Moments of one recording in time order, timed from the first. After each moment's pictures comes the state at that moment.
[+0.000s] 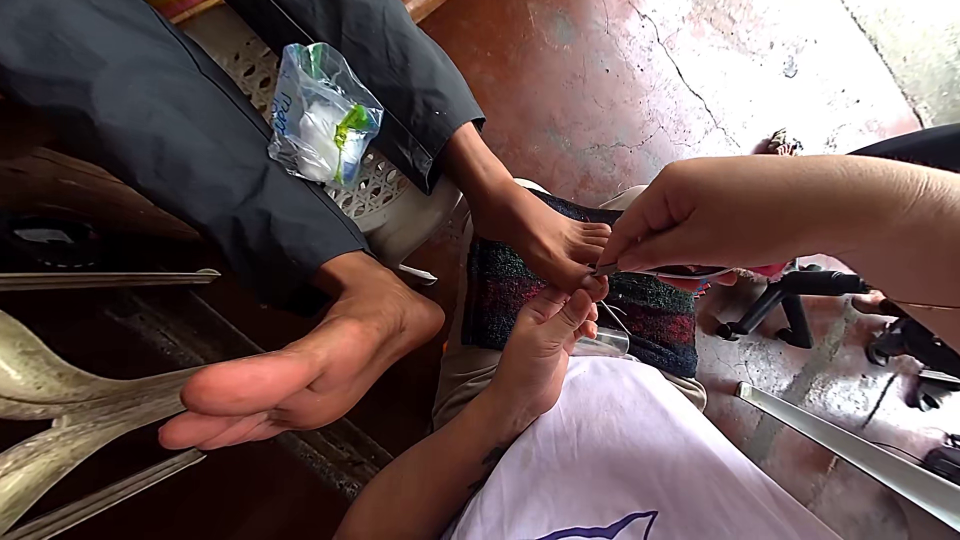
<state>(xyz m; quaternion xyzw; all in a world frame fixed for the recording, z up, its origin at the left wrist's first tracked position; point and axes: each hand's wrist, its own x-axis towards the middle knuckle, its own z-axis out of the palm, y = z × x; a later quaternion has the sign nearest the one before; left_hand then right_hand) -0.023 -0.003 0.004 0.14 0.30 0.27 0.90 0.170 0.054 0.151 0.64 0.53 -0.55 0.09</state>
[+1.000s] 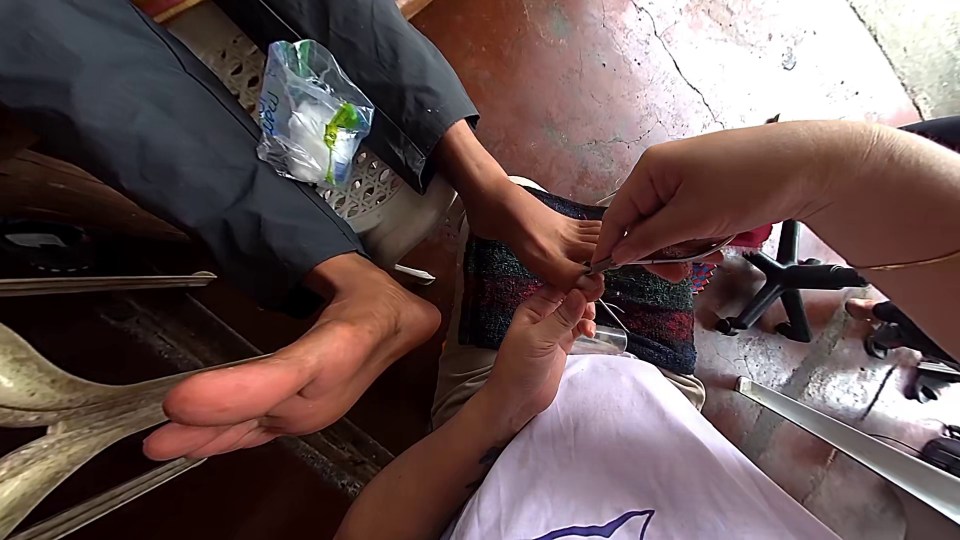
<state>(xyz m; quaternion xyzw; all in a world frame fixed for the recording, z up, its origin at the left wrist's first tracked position) -0.024 -0.003 0.002 0.13 0.29 0.28 0.91 0.187 0.067 0.136 0.57 0.52 -0.63 0.06</state>
